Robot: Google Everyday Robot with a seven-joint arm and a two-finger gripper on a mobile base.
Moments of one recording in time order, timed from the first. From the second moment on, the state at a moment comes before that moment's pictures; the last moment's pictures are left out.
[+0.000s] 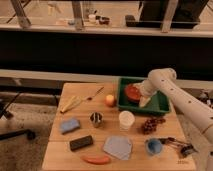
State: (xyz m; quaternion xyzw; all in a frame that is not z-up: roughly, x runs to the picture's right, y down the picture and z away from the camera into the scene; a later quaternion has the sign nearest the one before) arm 0.217 0.037 0.881 -0.17 -0.13 -0.08 0.97
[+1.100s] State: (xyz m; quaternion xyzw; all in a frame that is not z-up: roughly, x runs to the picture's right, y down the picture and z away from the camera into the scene) arm 0.194 0.007 0.827 -0.16 -0.16 -0.08 0.97
